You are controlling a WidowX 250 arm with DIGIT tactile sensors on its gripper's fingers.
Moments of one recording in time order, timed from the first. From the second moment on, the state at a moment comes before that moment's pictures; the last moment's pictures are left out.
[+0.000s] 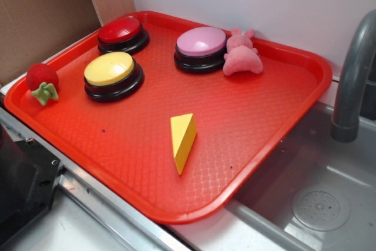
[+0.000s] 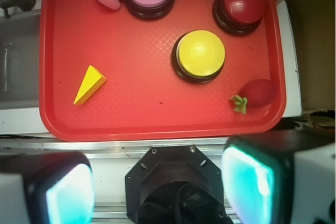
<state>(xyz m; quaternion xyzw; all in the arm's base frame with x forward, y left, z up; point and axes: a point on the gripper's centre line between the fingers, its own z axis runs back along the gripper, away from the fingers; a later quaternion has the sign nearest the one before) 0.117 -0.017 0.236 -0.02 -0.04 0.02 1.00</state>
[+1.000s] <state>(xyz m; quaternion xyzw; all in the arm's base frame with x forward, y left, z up) 0.141 0.043 0.198 -0.02 -0.05 0.28 0.96</state>
